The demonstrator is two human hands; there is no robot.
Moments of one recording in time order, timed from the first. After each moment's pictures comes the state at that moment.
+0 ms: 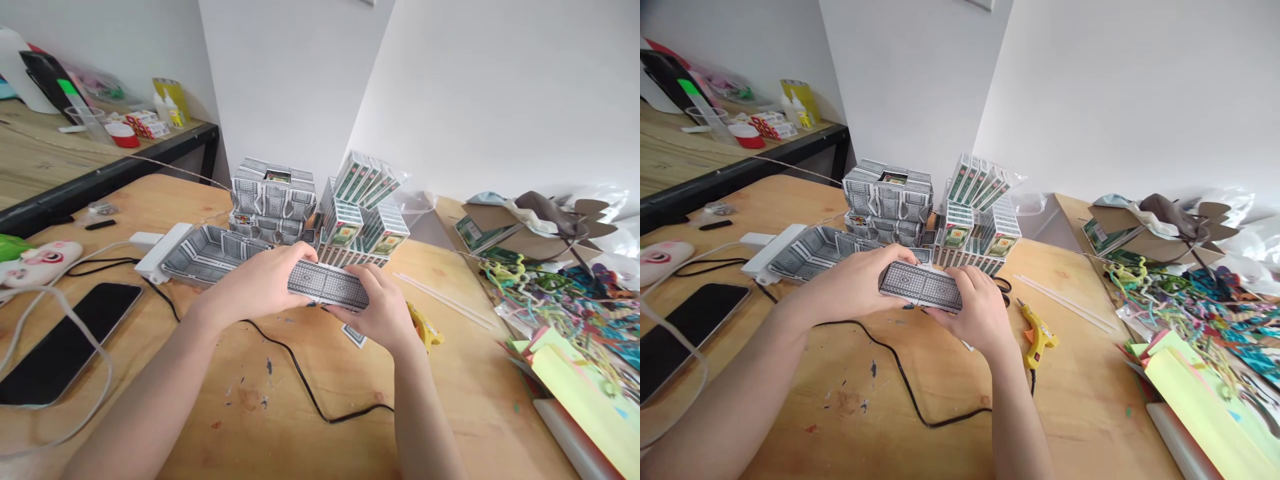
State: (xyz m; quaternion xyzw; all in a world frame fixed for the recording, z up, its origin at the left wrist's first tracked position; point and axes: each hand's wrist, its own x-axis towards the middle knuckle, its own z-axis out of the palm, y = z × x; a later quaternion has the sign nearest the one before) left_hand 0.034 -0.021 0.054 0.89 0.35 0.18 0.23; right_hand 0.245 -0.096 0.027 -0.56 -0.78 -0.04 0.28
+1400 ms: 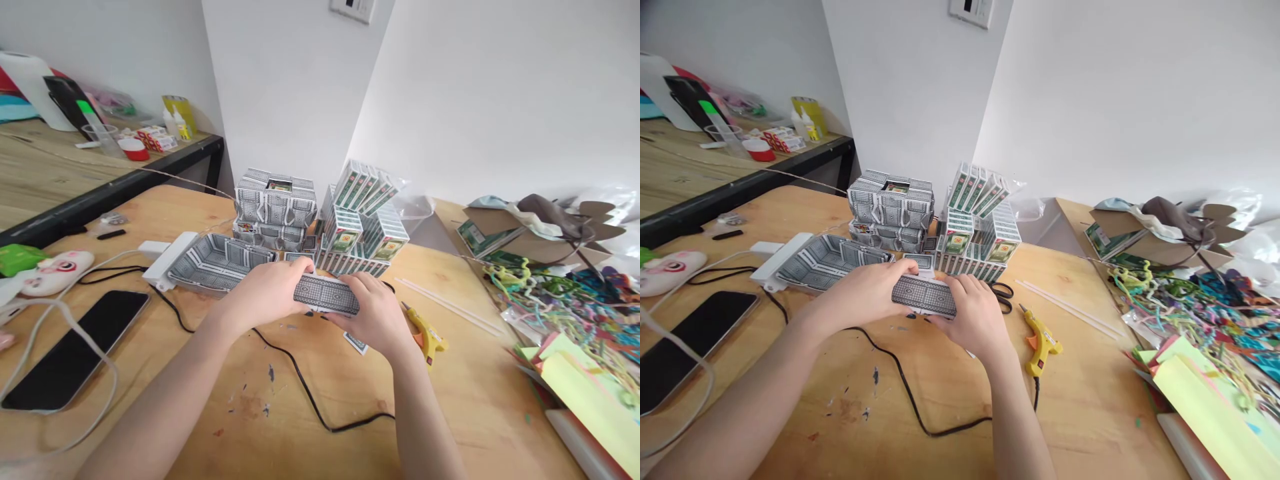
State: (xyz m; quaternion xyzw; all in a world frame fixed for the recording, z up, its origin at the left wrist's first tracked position) left_hand 0.041 -0.020 0.042 0.90 0.38 0.12 0.16; right_hand 0.241 -0.093 0.025 -0.59 -0.78 -0.03 0.20
